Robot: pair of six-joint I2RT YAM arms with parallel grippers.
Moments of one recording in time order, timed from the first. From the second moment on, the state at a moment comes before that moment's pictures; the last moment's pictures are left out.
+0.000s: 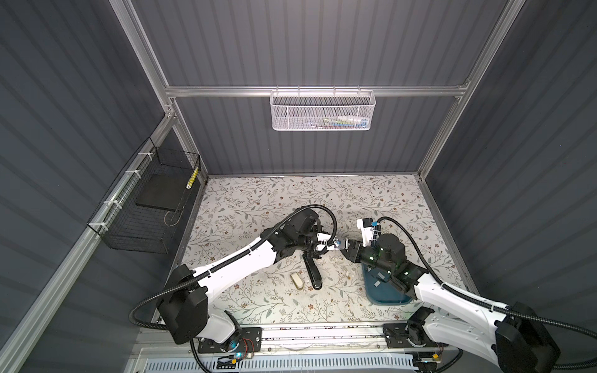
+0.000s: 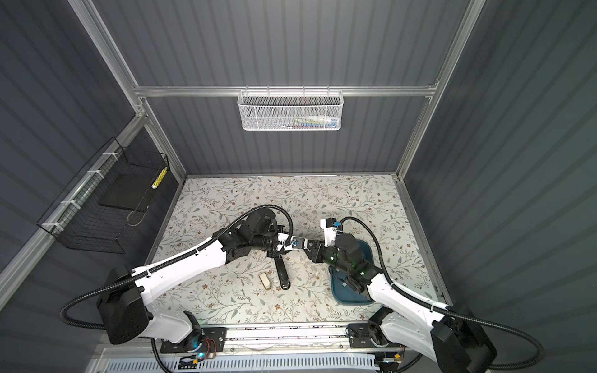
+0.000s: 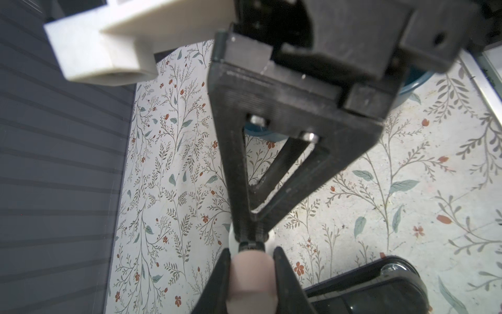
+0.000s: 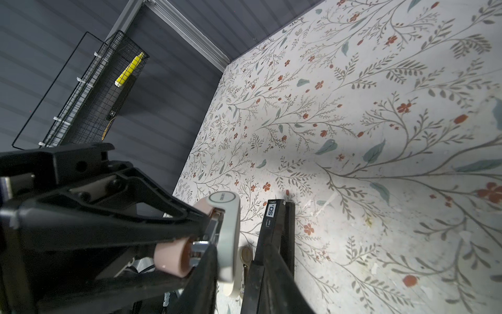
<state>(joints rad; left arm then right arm) -0.86 1.45 1.12 -0.38 0.31 0.94 0.63 1.05 0.43 0.31 -0.27 0.76</state>
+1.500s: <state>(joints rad) -0.67 1.25 1.01 -0.22 0.98 0.72 0.69 0.85 0.21 0.69 -0.48 -0.09</state>
